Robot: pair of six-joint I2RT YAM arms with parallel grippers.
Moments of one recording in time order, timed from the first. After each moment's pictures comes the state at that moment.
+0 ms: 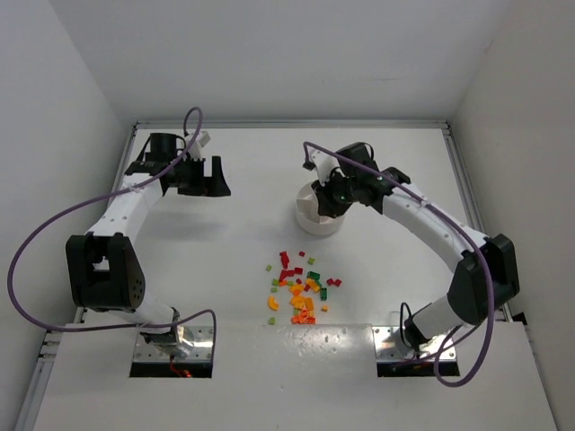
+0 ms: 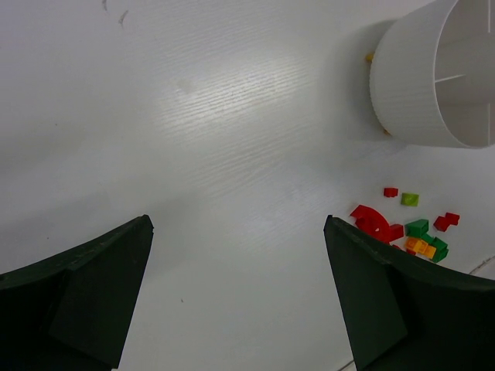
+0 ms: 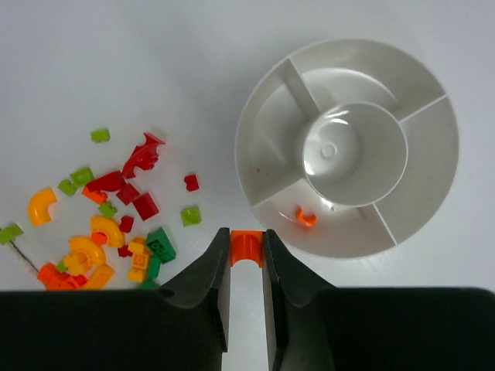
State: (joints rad) left arm -0.01 1.52 1.22 -0.57 0.49 0.00; right arm 0.52 1.51 1.22 -0.59 -0.27 -0.25
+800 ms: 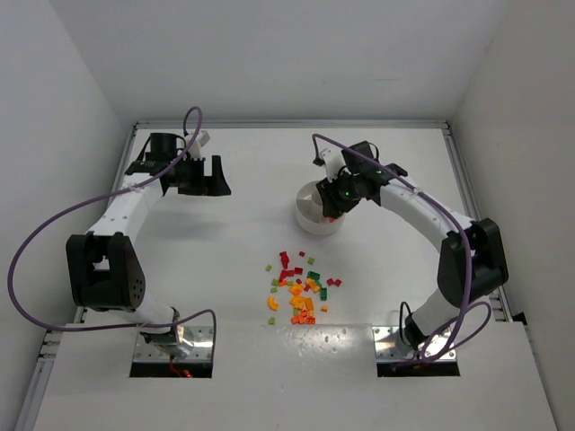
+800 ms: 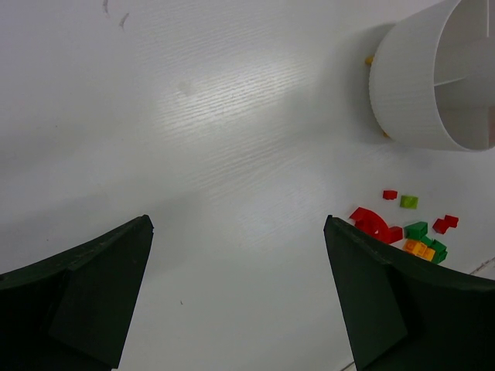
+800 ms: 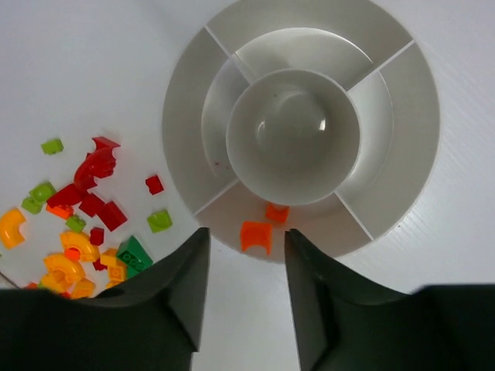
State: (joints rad) left arm -0.01 1.52 1.22 -0.56 0.49 -0.01; right arm 0.42 1.62 1.20 -0.57 -0.28 -0.19
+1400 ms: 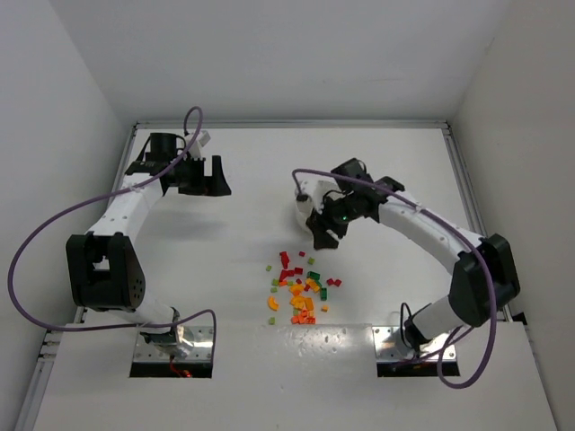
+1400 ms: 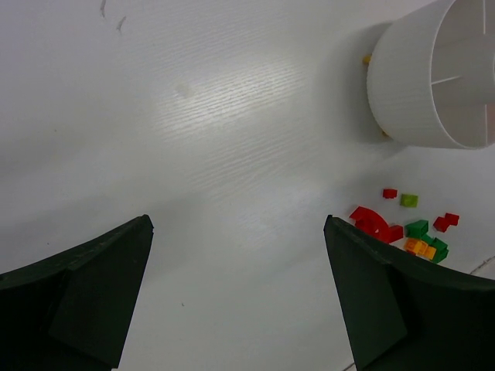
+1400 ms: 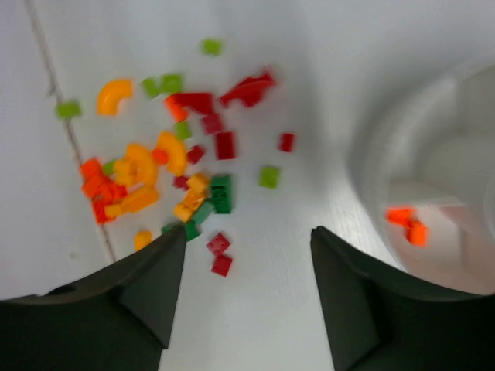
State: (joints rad) left arm -0.01 1.52 1.22 -0.56 0.50 0.00; right arm 0.52 1.50 1.13 -0.68 -0.51 -0.50
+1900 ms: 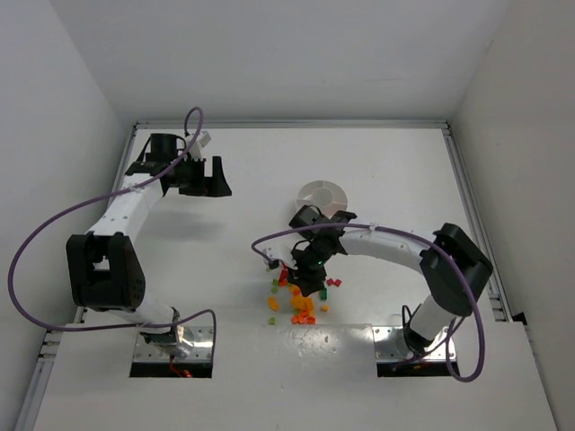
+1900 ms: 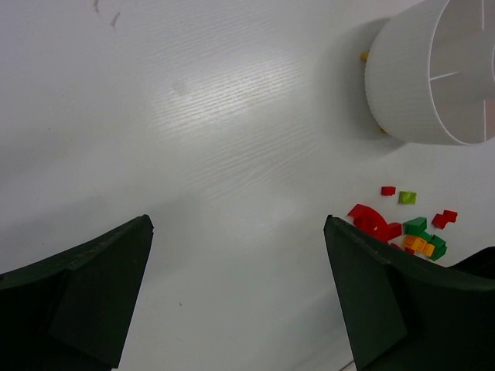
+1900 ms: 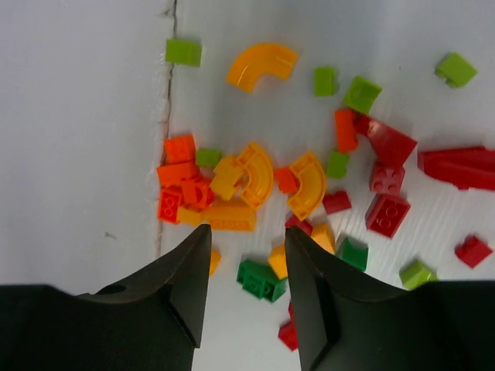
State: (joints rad) left arm -0.01 1.52 1.21 -0.56 0.51 0.00; right arm 0.87 1.63 1.00 -0.70 -0.57 -0.71
